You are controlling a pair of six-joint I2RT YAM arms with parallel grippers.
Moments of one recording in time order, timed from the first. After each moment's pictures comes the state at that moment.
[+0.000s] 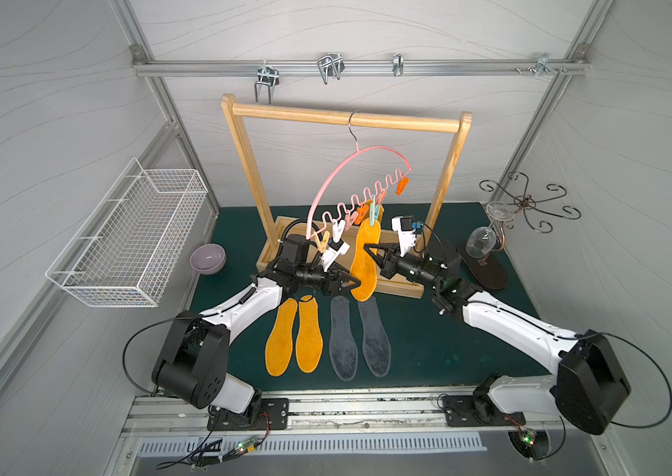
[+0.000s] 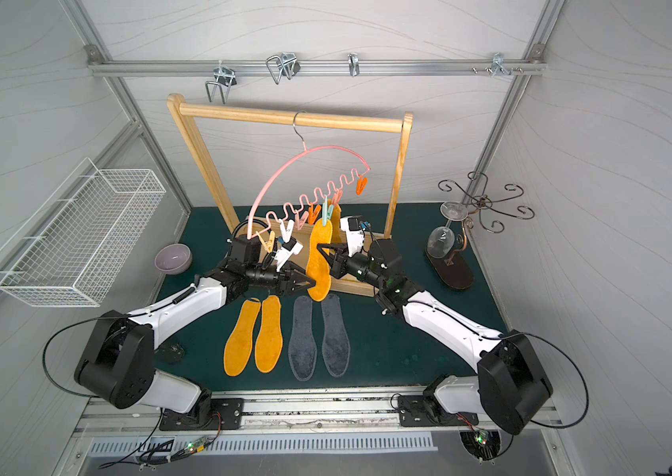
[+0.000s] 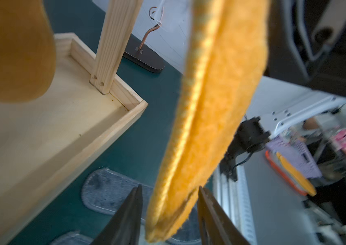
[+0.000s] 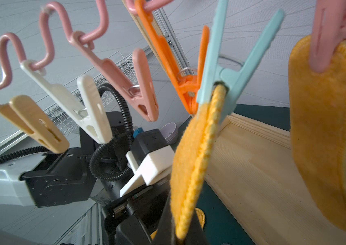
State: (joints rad) left arm -0.39 1.48 0.91 -0.04 1.02 -0.07; right arm 0.69 1.30 0.85 0.42 -0.38 0.46
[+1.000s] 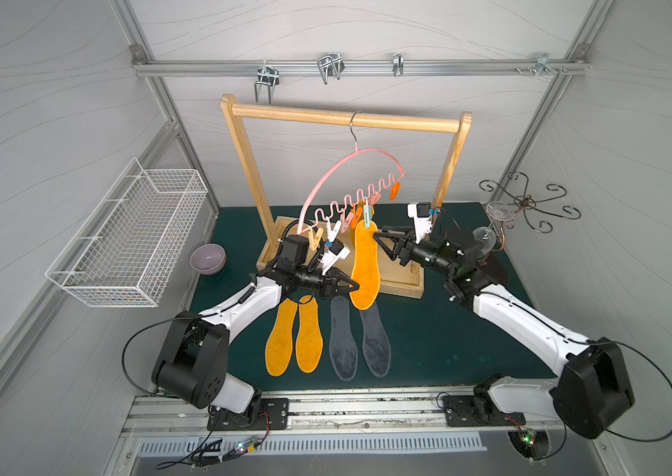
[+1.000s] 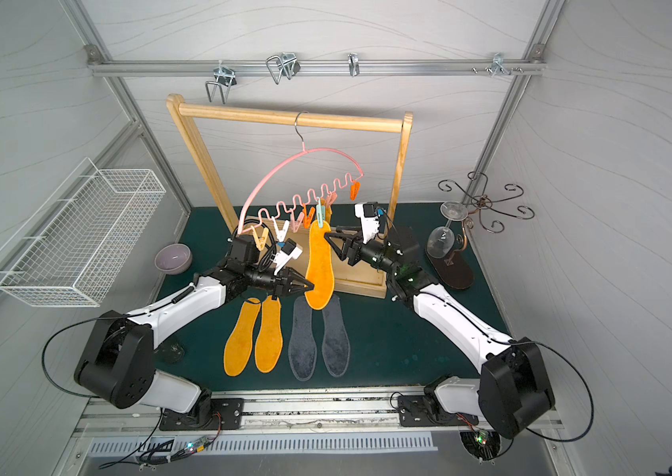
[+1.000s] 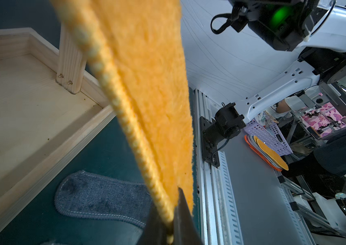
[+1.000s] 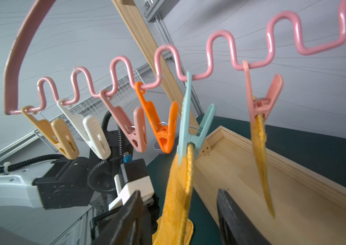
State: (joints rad) left arm -0.38 1.48 0.92 -0.13 1.15 0.05; right arm 0.54 1.30 0.95 0.37 -0.56 0.41
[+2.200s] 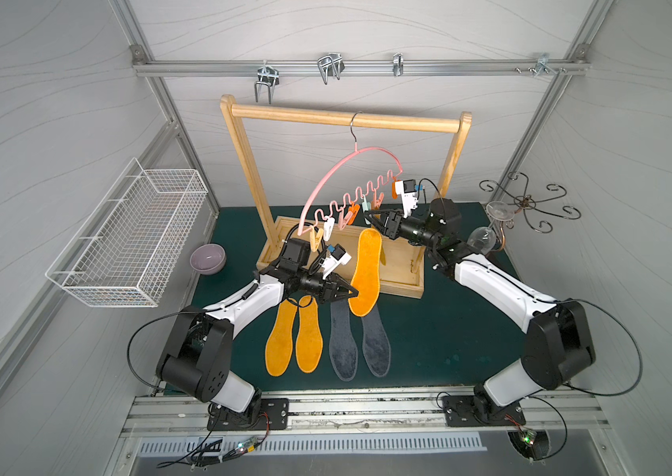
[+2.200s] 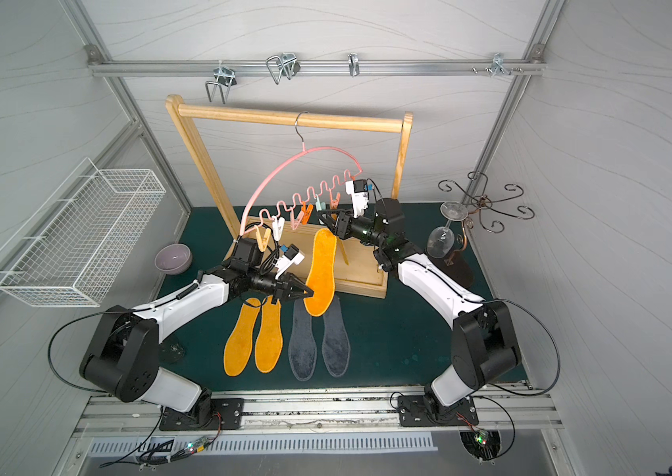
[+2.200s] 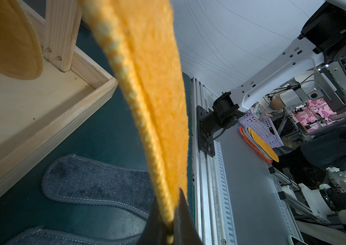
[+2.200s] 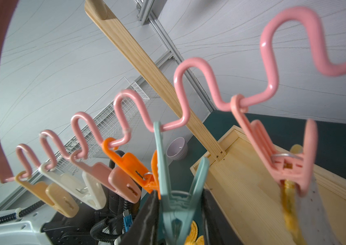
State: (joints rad) left arm -0.39 1.51 0.93 -0.26 1.16 0.13; right arm 0.51 1.55 1.21 0.33 -0.64 0.60
